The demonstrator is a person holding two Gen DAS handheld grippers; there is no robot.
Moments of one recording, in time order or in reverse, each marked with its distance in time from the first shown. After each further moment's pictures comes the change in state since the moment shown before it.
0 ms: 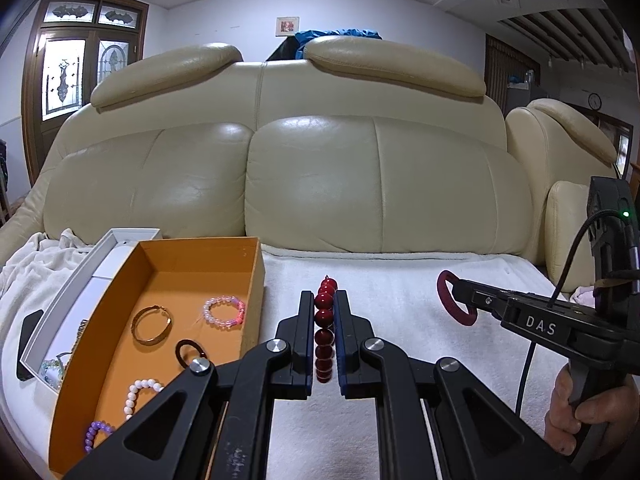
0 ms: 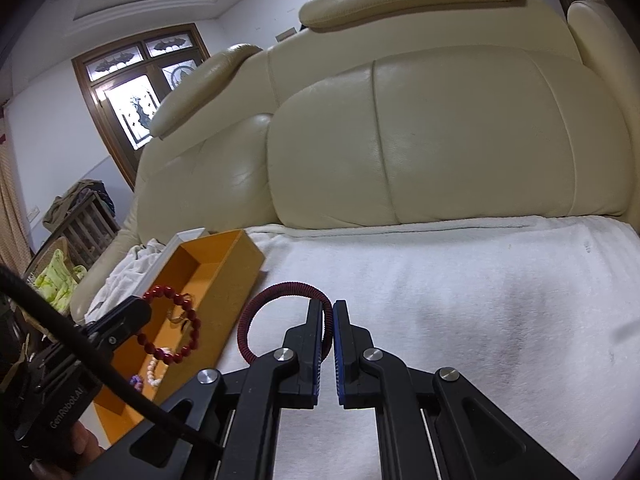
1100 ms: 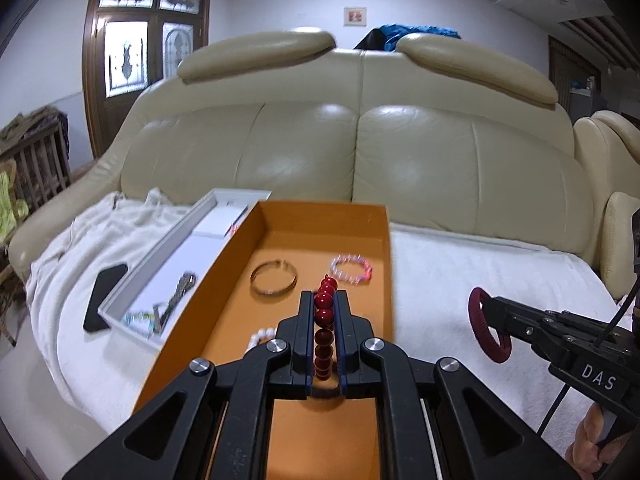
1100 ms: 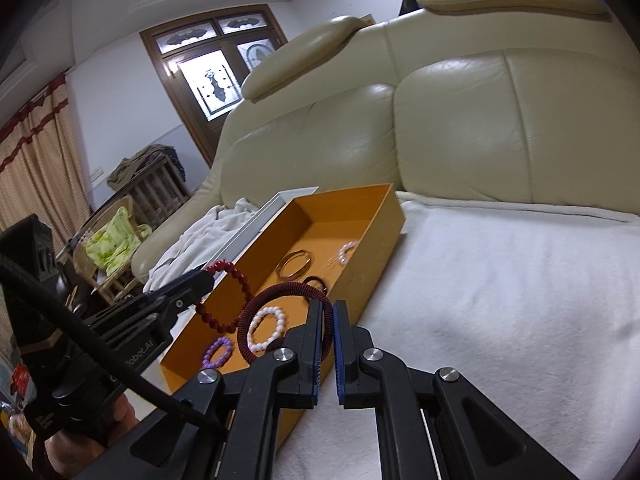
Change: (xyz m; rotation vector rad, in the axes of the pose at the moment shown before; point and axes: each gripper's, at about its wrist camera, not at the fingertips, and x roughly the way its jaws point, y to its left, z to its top) left arm -0.045 0.087 -0.037 -0.114 0.060 0.233; right arm 0.007 0.110 -0.048 -0.128 0.060 0.250
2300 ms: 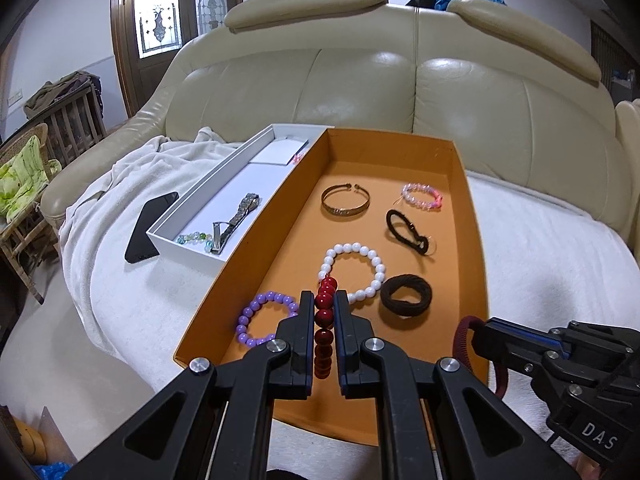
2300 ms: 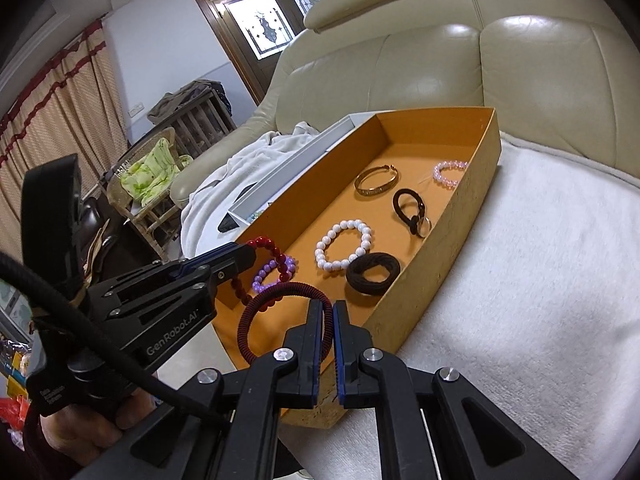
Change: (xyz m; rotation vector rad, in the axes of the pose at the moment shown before) left arm 0.004 0.046 -0.050 -0.040 0.149 0.137; right arm 0.054 0.057 -0.054 -0.119 0.205 0.146
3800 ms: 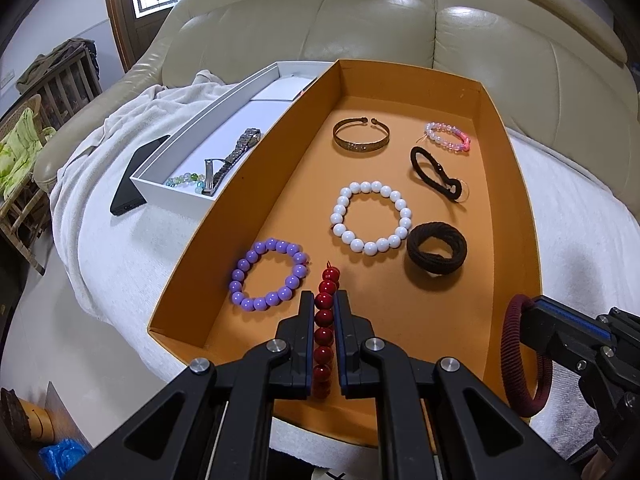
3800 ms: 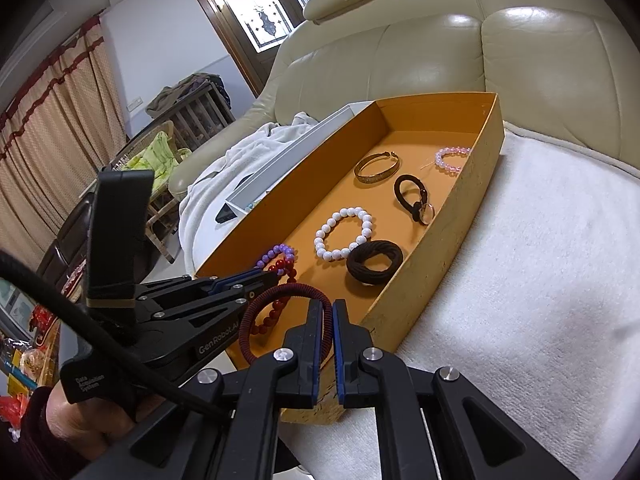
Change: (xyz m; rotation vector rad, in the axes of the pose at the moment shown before) left arm 0.042 0.006 -0.009 -0.014 0.187 0.012; right arm 0.010 0.000 -0.005 -0.004 0.020 -0.002
